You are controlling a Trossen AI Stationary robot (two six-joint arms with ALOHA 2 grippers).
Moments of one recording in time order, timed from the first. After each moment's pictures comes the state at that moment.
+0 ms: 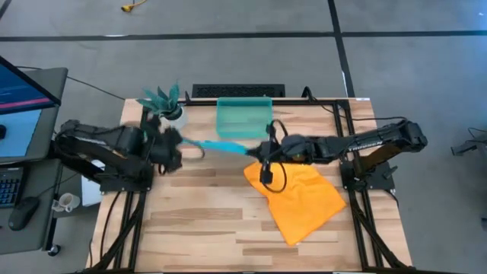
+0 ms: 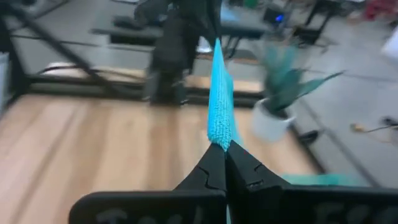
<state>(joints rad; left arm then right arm) -0.24 1.18 1.31 -1.55 -0.60 -0.64 0.14 1.43 1.07 0.03 0.26 -0.13</state>
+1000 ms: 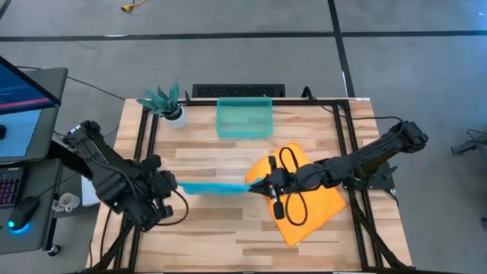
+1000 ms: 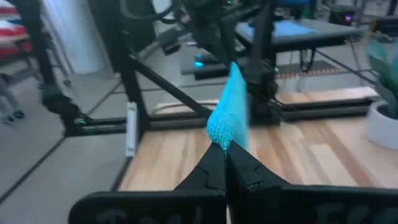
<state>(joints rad) -0.81 1.36 1.46 -1.58 -0.60 -1.04 0.40 1.43 0.99 0.27 0.25 0.13</state>
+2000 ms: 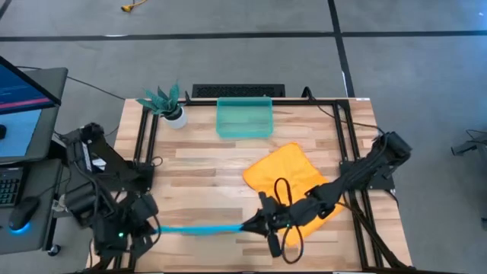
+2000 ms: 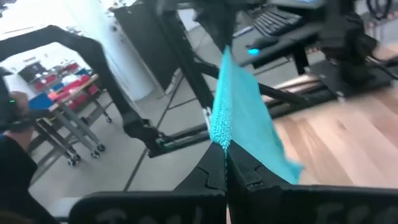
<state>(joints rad) -1.06 1.41 1.63 -1.40 -0.21 -1.64 0.60 1.68 1.20 0.35 0.31 0.48</state>
